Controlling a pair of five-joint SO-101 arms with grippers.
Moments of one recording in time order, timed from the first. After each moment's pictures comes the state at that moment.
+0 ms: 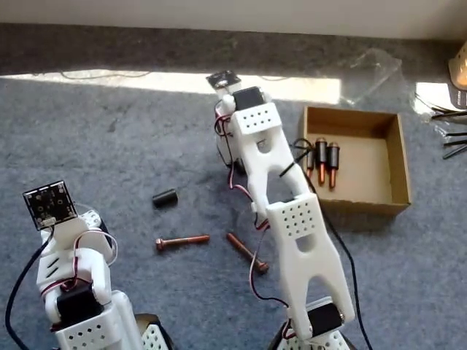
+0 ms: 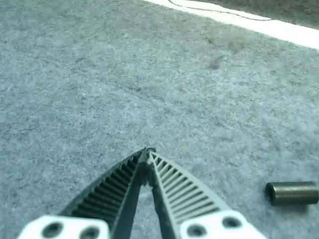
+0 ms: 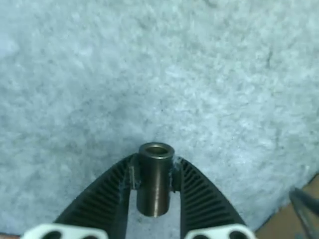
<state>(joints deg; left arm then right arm) -28.8 -104.2 88.6 57.5 3.8 -25.0 59.5 -67.1 99.9 9.0</state>
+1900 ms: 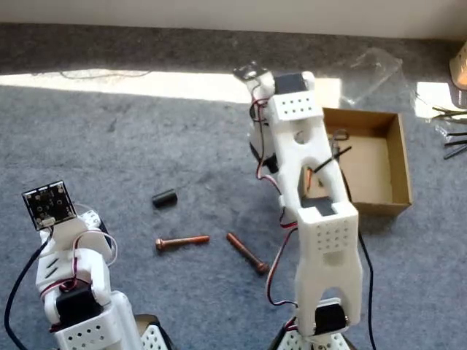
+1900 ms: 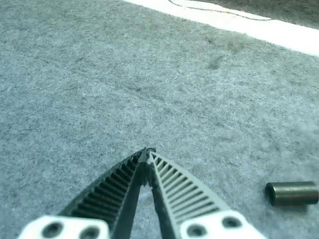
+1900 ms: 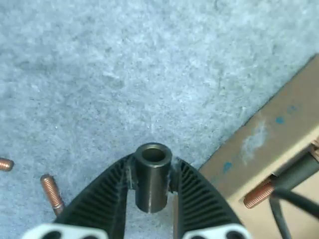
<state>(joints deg) -28.8 -104.2 88.6 57.5 3.8 -16.3 37.2 -45.7 99.9 22.7</state>
